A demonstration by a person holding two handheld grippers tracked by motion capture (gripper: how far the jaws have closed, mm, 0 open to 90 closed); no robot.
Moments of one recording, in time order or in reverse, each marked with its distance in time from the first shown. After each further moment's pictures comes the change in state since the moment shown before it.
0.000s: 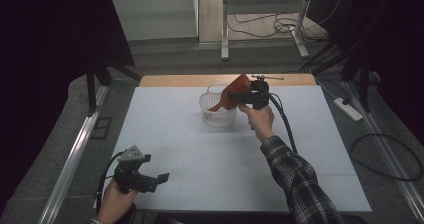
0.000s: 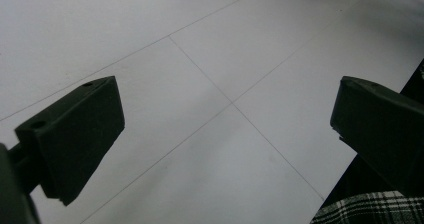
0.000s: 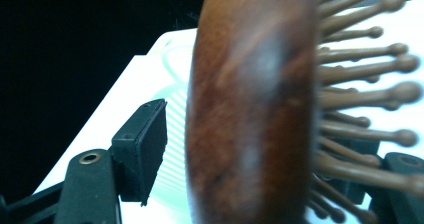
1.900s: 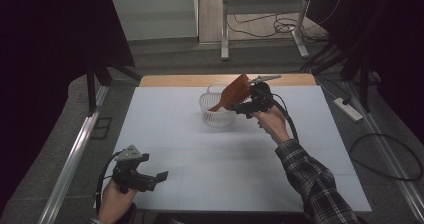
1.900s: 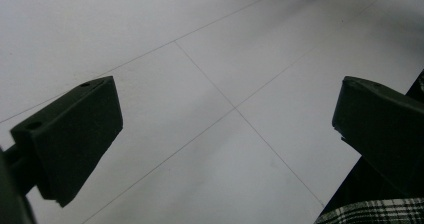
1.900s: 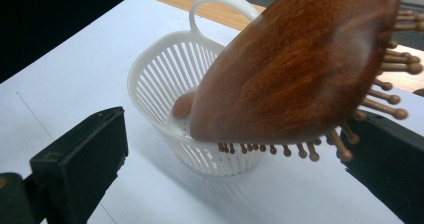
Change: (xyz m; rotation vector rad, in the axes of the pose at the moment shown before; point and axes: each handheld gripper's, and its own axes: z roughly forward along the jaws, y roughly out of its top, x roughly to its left) left arm 0.002 -0.001 -0.003 -0.029 0.005 -0.031; right arm 0.019 -0.001 -0.032 0.109 -0.050 -0.372
